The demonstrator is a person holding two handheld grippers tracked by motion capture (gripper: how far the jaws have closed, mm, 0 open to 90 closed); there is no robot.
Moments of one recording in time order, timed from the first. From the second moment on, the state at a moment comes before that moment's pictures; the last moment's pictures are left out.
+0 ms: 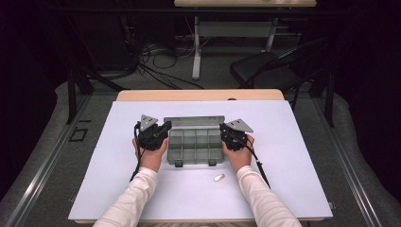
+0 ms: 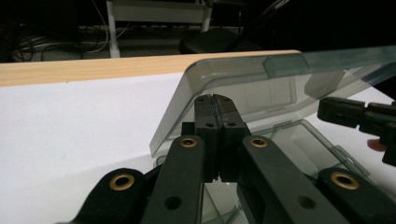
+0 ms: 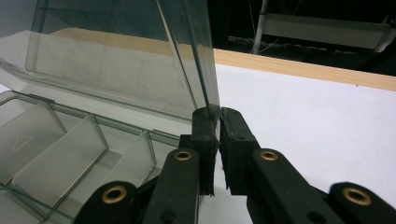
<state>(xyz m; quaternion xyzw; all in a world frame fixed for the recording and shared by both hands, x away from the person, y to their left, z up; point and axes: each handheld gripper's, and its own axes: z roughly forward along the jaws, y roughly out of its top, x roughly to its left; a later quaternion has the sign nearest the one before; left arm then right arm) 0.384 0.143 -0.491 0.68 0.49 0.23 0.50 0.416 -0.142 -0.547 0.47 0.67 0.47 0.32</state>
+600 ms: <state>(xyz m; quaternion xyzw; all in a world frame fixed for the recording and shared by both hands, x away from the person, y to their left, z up) 0.377 0.145 -0.526 0.72 0.50 0.22 0.42 0.414 -0.142 -0.546 0.47 0.68 0.46 0.32</state>
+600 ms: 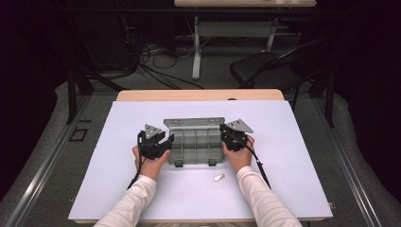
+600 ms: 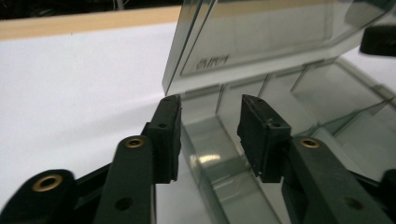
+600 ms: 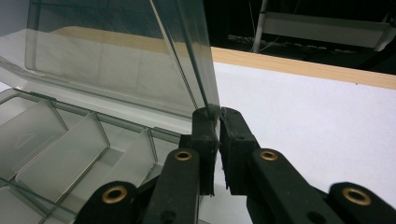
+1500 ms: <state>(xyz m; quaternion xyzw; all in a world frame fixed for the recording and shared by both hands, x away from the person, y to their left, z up) 0.384 0.143 -0.562 0.79 0.48 0.16 0.35 0.412 -0.141 -0.548 0.48 0.67 0.46 0.32</state>
